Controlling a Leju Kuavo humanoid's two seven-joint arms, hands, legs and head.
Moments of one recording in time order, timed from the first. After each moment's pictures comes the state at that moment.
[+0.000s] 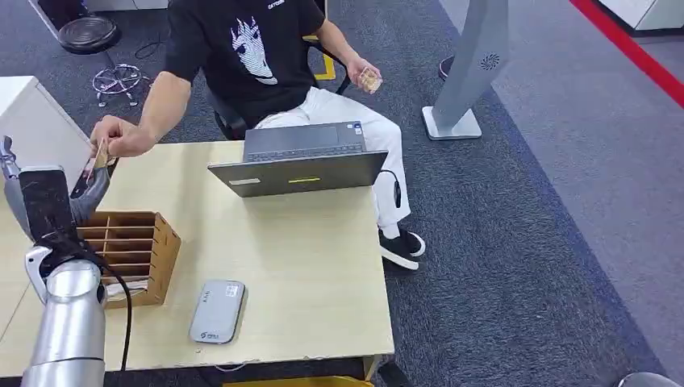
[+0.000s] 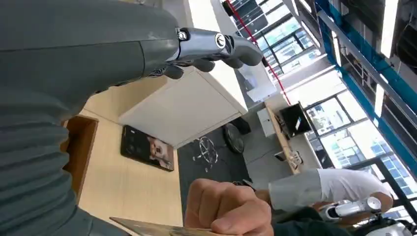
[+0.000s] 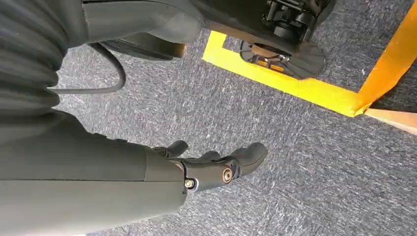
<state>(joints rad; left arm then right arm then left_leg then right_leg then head) -0.51 0.04 0.05 -1.14 -0.41 0.45 -0.20 -0.08 0.12 -0.22 -0.30 0.63 -0.21 0.12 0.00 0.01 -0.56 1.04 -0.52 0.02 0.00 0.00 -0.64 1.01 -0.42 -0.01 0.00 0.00</state>
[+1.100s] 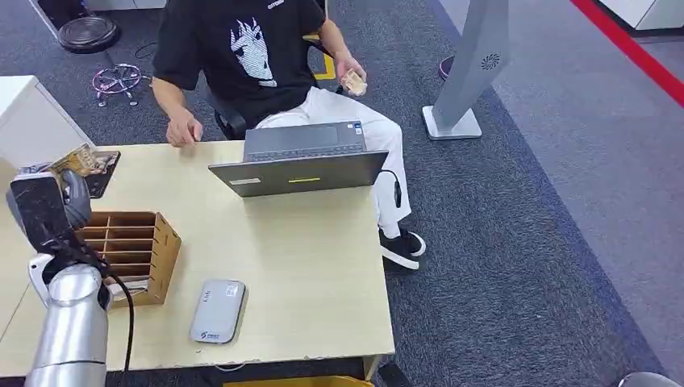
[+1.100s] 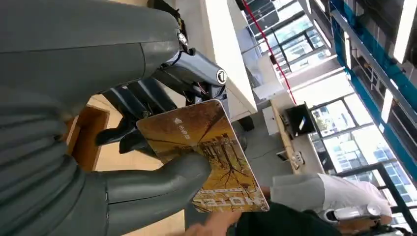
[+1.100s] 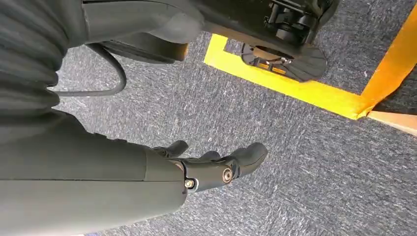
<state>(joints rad) -0.49 0.04 0.05 -1.13 -0.33 0.47 -0.24 -0.08 0.12 -0.22 -0.30 0.61 -0.21 0.12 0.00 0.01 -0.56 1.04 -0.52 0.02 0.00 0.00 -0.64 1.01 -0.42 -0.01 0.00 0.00</state>
